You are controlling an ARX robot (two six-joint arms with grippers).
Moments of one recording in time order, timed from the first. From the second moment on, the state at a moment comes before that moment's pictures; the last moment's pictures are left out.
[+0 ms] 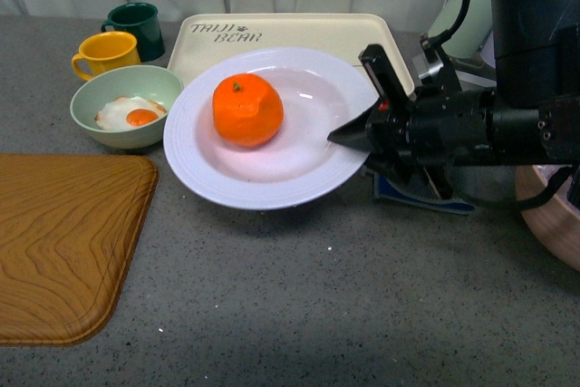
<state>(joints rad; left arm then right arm) 0.00 0.00 0.02 0.00 0.00 0.00 0.28 2.17 0.97 0.55 -0.63 0.92</state>
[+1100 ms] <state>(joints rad) 0.00 0.00 0.02 0.00 0.00 0.00 0.20 2.78 2.12 -0.02 -0.60 0.95</state>
